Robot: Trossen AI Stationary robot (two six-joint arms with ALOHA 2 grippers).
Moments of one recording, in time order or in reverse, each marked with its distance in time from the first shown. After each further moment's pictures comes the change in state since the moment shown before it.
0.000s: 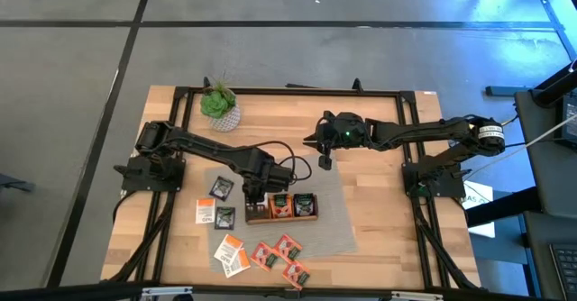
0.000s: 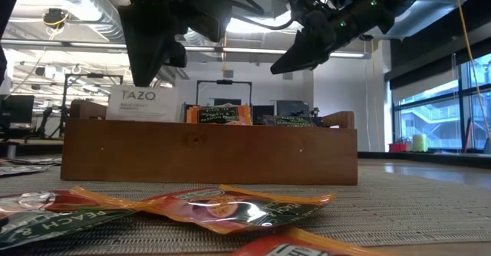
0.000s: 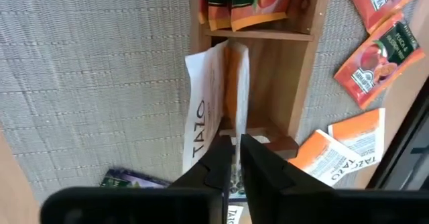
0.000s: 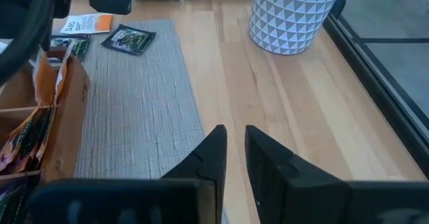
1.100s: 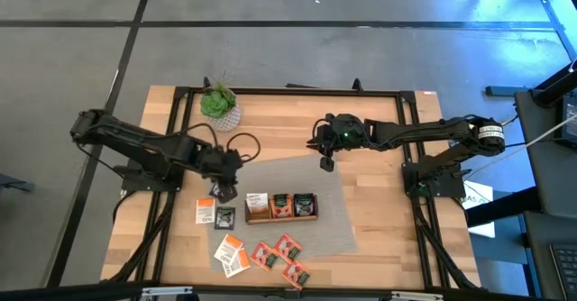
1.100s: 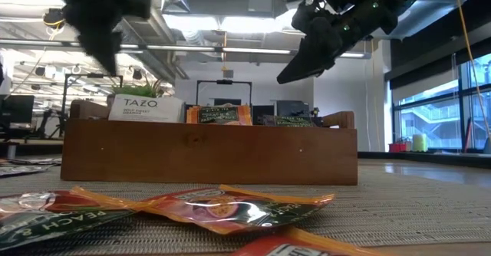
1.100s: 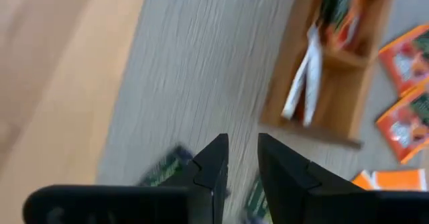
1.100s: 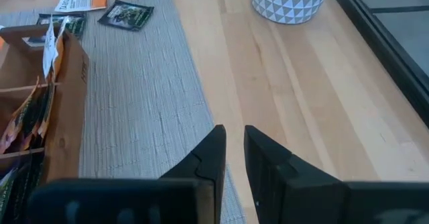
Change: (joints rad) left arm -0.047 -0.681 -0.610 0.361 -0.306 -0.328; right arm 0.000 0.000 -0.001 -0.087 0.000 0.049
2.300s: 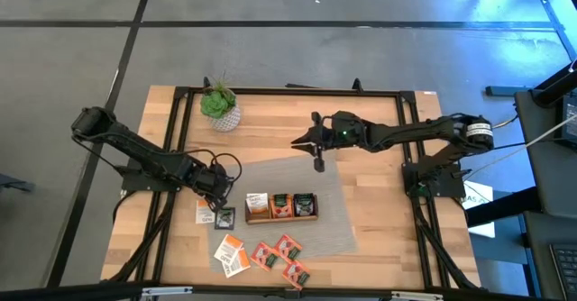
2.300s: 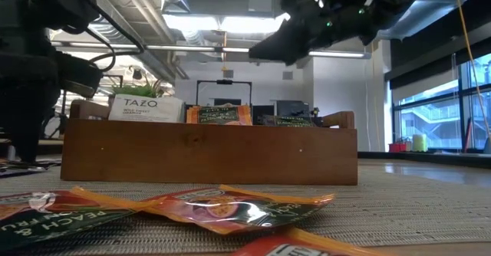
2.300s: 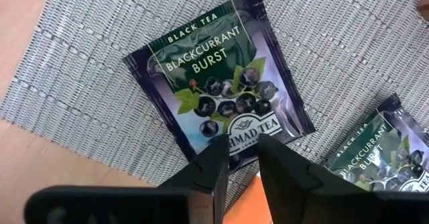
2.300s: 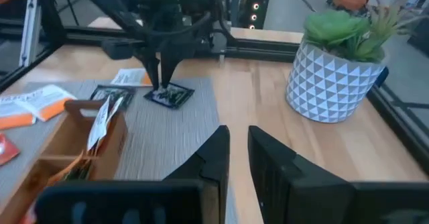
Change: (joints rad) left arm -0.130 0.008 -0.423 0.228 0.036 -0.417; right arm 0.000 0.108 0.001 0.394 -0.175 -0.084
